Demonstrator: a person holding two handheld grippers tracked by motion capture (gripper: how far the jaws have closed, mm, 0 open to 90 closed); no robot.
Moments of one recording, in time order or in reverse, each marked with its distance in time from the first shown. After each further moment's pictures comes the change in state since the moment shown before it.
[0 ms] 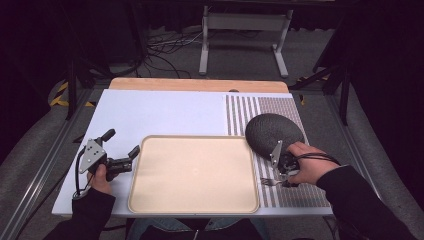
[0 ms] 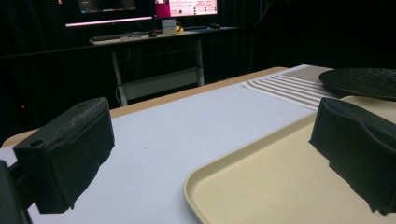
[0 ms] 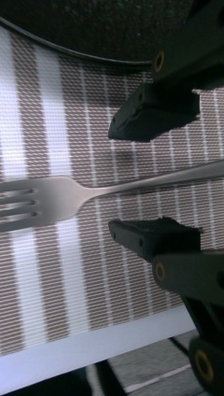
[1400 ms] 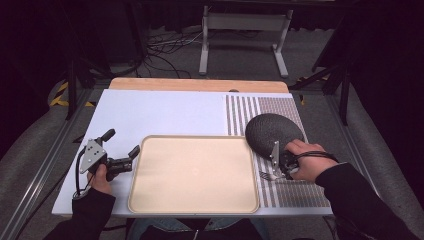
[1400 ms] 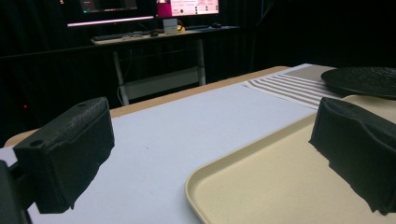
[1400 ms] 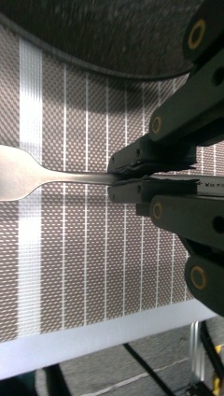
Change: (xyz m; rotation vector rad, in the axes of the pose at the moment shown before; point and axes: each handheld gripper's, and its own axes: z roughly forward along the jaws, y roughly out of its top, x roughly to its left) left arm 0.000 0.000 0.000 0.003 0.004 0.004; right arm -0.005 0.003 -0.011 0.089 0.006 -0.105
